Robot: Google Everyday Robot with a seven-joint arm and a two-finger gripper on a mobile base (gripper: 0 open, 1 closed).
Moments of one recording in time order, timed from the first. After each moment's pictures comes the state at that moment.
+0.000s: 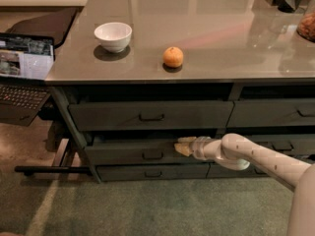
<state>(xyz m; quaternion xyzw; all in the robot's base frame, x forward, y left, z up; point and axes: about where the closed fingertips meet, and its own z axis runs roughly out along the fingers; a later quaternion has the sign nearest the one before) 0.667 -0.116 0.452 -0.32 0.82 0.25 0.41</state>
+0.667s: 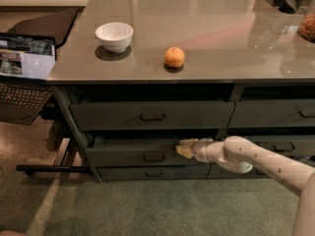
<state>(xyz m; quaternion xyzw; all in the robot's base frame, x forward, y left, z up) 0.658 -0.119 0.450 -0.32 0.82 0.25 0.41</state>
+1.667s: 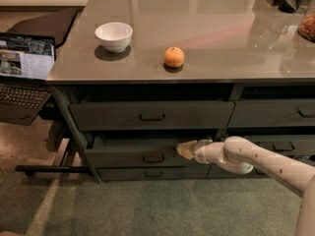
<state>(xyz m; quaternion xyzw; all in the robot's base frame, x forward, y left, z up) 0.647 -0.119 0.455 -0.32 0.82 0.26 0.40</state>
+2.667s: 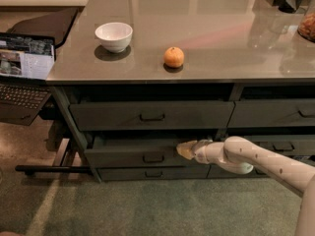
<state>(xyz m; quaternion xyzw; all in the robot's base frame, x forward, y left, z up) 0.647 -0.119 0.455 -0.32 0.82 0.26 0.40</state>
